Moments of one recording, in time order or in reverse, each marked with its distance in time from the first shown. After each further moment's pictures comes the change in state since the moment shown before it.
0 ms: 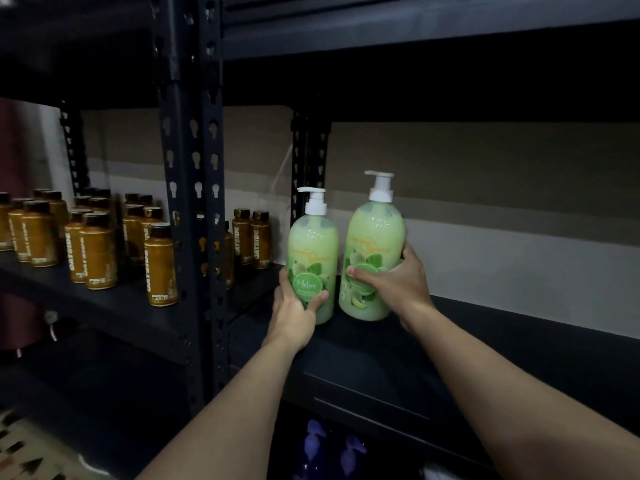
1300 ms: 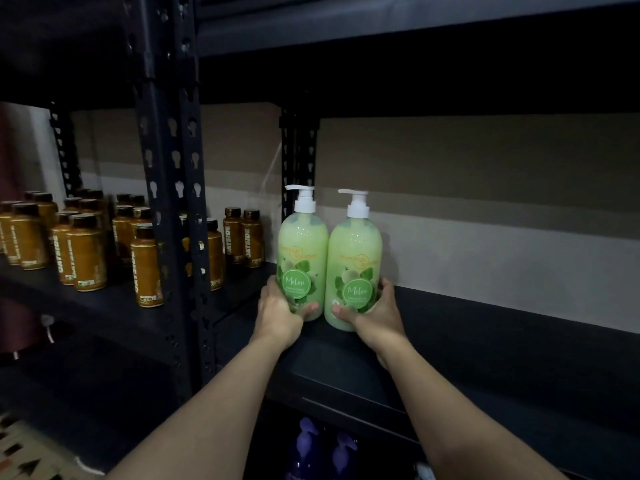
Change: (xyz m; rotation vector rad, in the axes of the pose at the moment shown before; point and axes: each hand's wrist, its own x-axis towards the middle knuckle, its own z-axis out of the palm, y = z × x) left_hand 0.005 -0.004 0.003 0.101 0.061 -0.020; right_hand -0.025 0.055 0.011 0.034 -0.127 0.137
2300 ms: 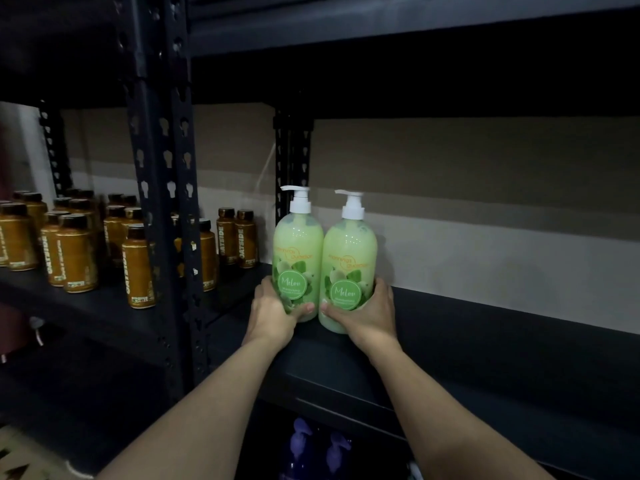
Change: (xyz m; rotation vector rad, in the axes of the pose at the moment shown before) left_hand -0.006 0.006 -0.003 0.047 0.010 0.026; right_hand -0.002 -0.005 0.005 -0.190 0.157 -0.151
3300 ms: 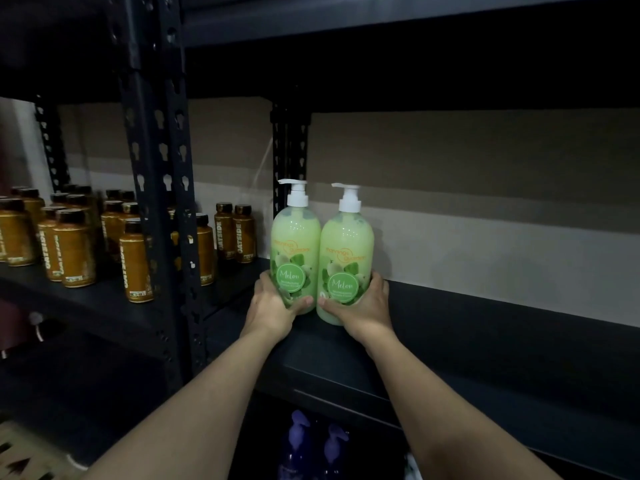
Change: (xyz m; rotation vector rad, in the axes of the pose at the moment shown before) left_hand -0.004 0.004 -0.003 0.037 -0.067 -0.009; right_hand 0.000 0.000 0.000 -0.017 -0.089 0.067
